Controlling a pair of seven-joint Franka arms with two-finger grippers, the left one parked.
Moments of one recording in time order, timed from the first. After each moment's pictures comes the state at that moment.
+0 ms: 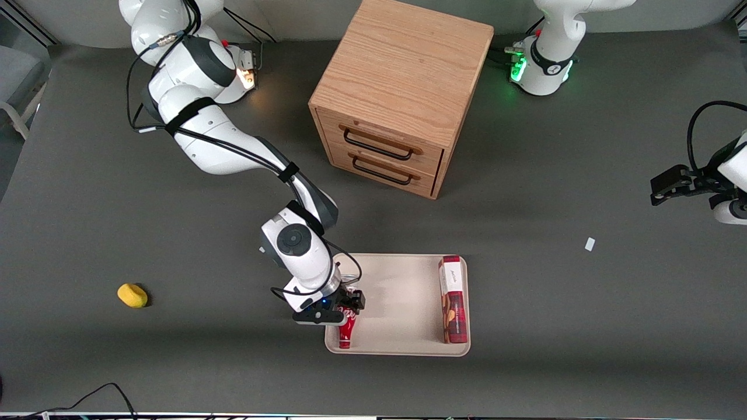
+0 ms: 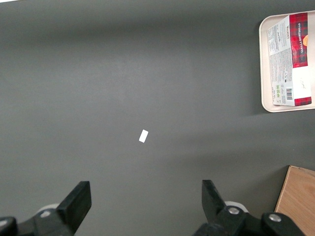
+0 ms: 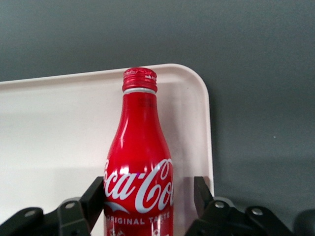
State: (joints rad) arm 0.27 1.19 0.39 -1.00 -0.54 2.46 0.83
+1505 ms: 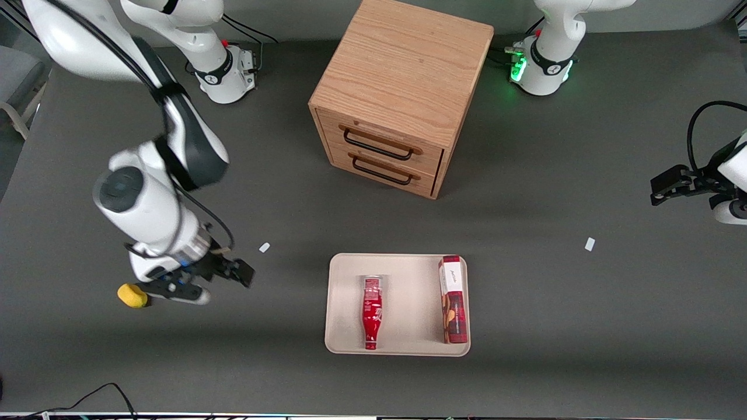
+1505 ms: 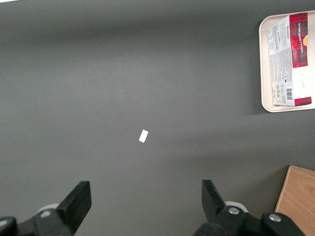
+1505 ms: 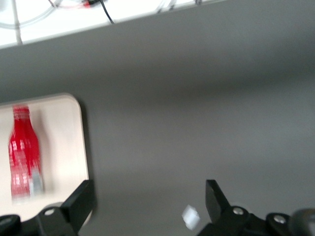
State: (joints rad) arm -0.05 0.38 0.34 -1.63 -0.14 2.15 0.51
